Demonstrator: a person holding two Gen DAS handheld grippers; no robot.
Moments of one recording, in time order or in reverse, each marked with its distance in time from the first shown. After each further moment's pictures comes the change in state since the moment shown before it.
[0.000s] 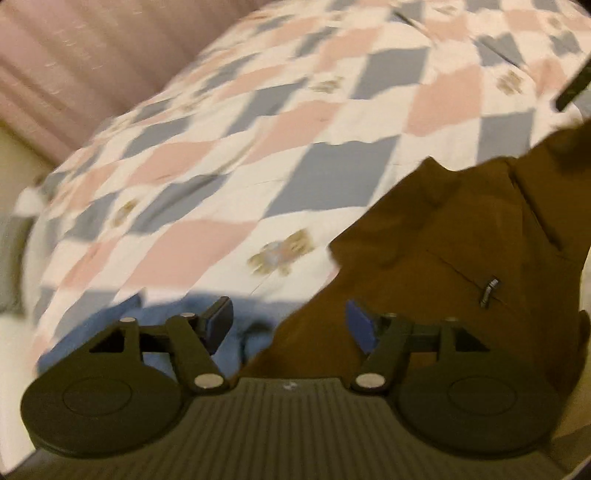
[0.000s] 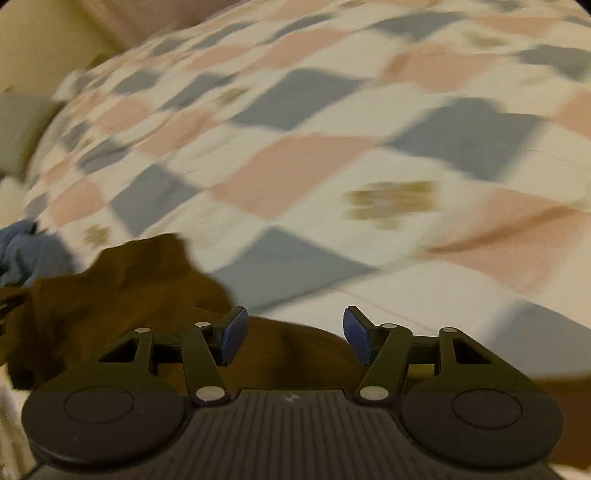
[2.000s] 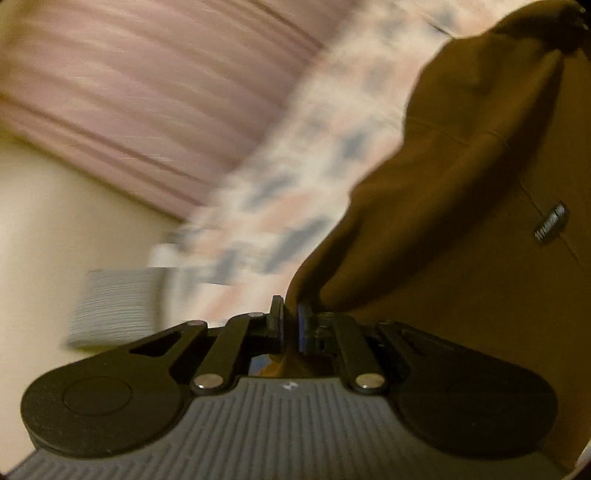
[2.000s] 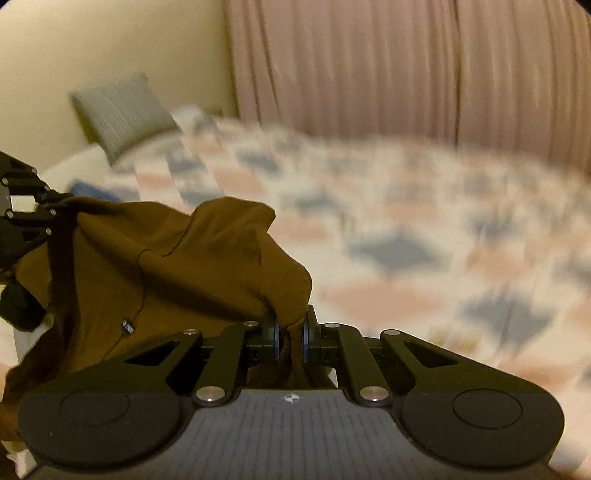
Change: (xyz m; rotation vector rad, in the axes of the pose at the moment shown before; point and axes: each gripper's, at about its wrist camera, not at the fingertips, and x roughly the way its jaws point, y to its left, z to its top) left arm -0.126 -0.097 -0.019 0.072 -0.146 0.605; right arm -0.136 0.121 -0.105 -0.539 -0.599 -0.076
